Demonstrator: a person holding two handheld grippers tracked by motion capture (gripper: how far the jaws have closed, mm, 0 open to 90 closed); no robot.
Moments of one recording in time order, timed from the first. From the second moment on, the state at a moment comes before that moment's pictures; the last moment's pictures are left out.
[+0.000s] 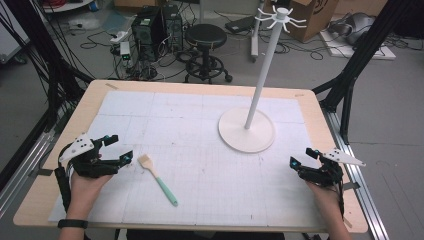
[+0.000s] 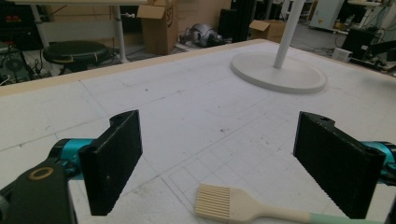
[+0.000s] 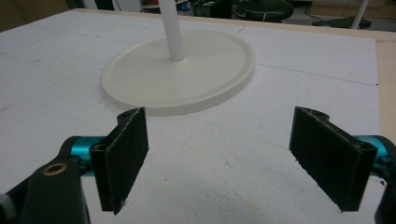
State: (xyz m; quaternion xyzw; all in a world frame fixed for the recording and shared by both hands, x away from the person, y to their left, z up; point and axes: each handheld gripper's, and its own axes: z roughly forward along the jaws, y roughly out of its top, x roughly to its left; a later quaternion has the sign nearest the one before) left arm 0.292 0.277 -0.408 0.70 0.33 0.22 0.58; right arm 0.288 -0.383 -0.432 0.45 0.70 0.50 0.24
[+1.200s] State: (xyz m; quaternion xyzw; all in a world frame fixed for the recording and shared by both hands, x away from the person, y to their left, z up) left arm 0.264 0.269 -0.417 0.77 0.24 0.14 0.57; right arm 0.286 -0.390 -0.422 0.45 0.68 0.51 0.26
